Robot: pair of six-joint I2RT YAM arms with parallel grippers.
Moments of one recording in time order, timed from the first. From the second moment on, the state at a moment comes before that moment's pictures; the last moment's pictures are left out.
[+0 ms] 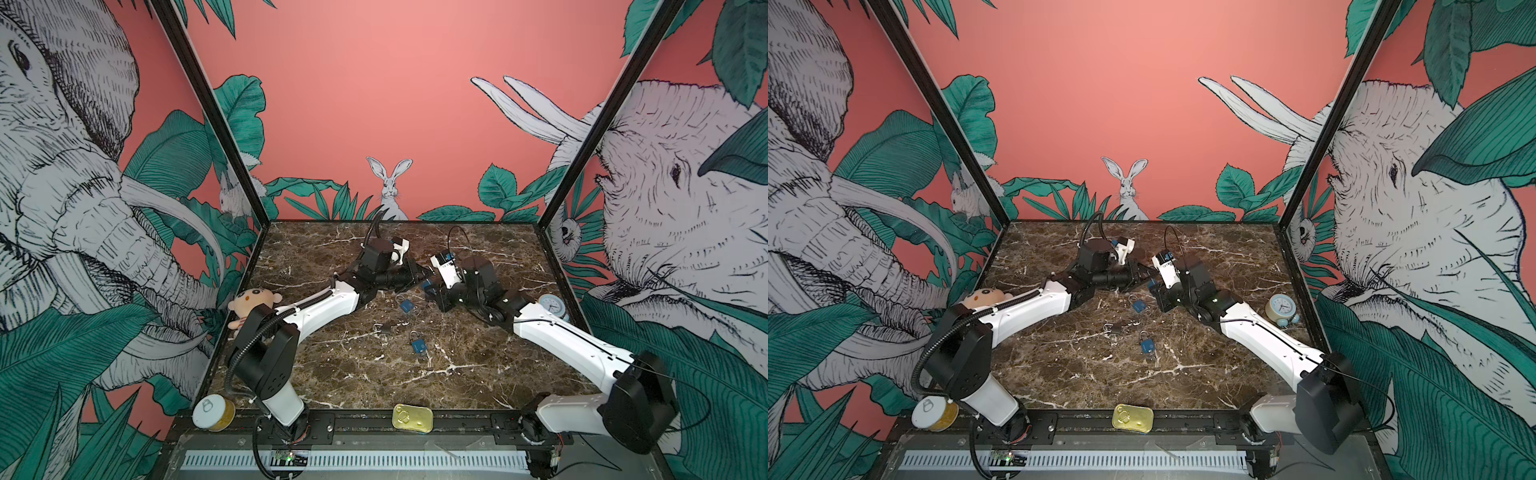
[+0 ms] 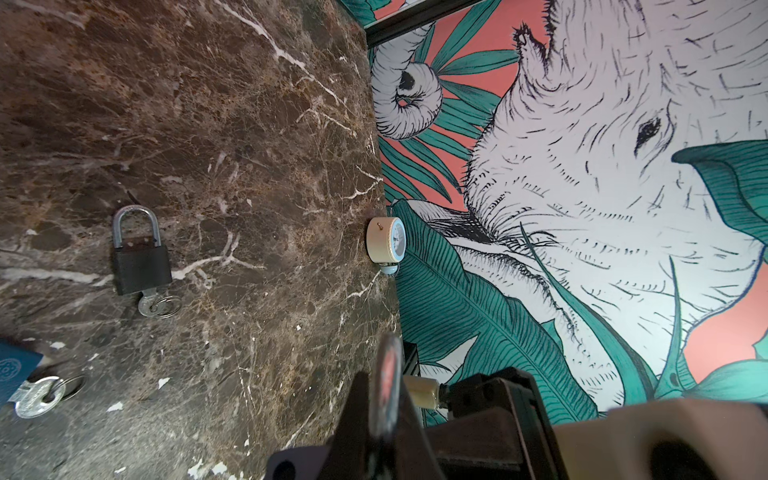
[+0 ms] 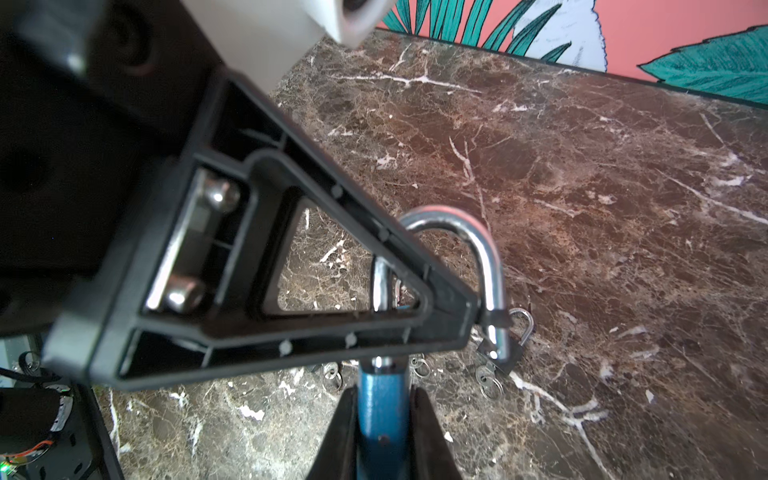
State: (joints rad) left arm -0.67 1.63 1.13 0.10 0.56 -1.04; right arm 0.62 1.32 0.96 -0.26 -0.22 0.14
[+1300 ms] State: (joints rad) left arm -0.51 1.41 1.07 0.14 0.78 -0.69; right arm 0.46 1.34 1.23 -0.69 -0.84 0.13
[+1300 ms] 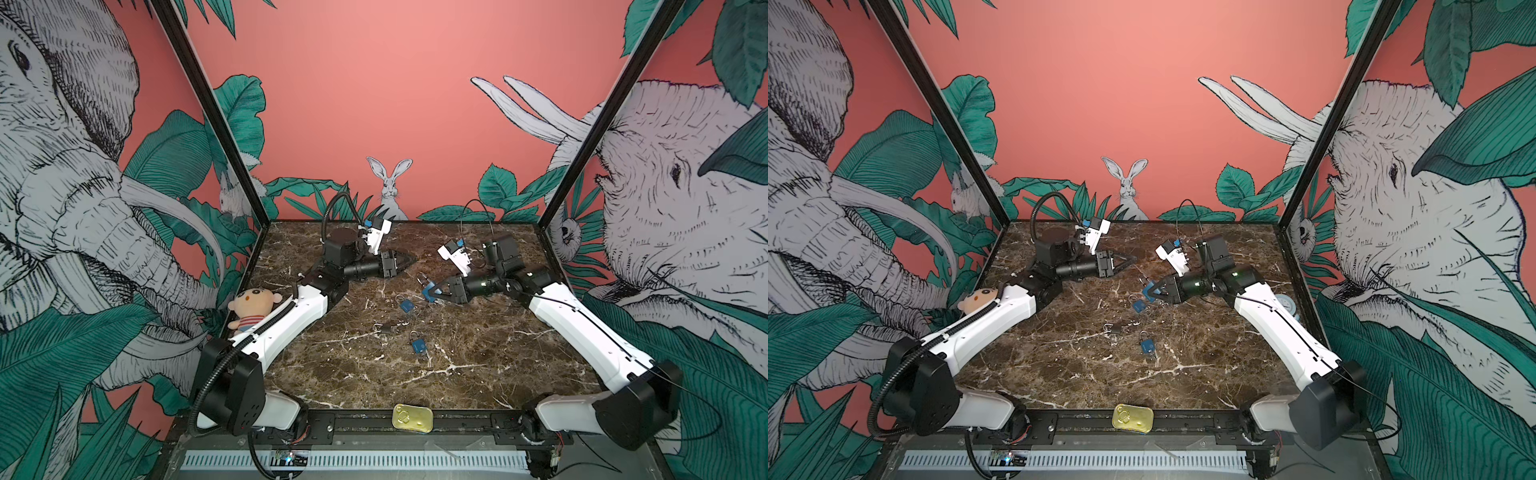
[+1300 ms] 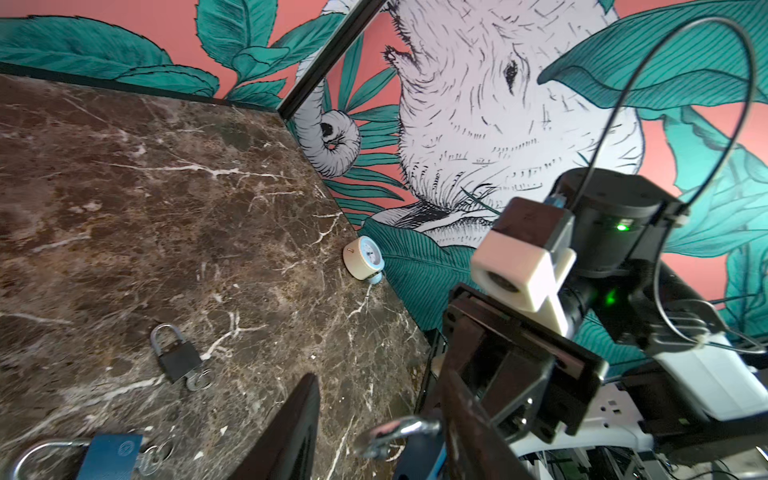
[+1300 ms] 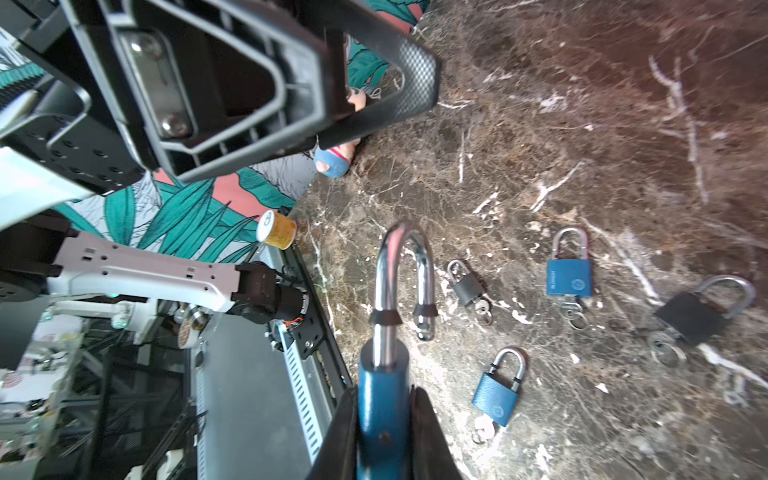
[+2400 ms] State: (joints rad) left arm -0.52 1.49 1.05 0.21 1.02 -0.76; right arm 0.43 1.38 1.24 -0.65 -0.91 0.21
